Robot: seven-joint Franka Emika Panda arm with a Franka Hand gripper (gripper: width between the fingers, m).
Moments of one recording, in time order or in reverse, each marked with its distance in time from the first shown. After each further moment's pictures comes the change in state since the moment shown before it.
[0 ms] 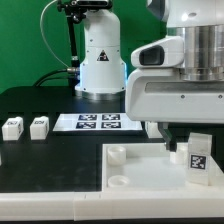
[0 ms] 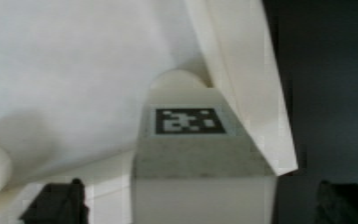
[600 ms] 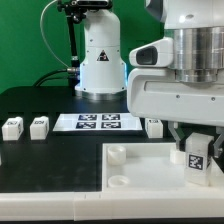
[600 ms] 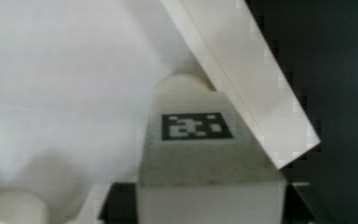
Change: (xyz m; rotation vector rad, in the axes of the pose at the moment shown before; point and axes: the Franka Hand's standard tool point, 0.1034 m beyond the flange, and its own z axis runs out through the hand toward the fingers) arm 0.000 0.005 0.001 -0.008 0.002 0.515
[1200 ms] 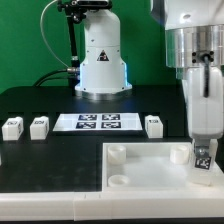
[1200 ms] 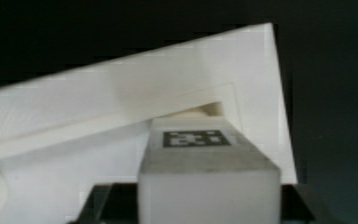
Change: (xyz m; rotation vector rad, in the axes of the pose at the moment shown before) arm -0.011 0.000 0.001 0.078 0.007 0.990
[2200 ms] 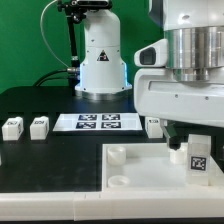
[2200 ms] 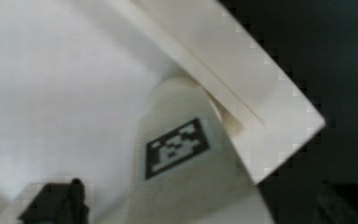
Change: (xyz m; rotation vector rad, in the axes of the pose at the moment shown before) arm 0.003 -0.003 0.003 -0.028 0.039 -1.284
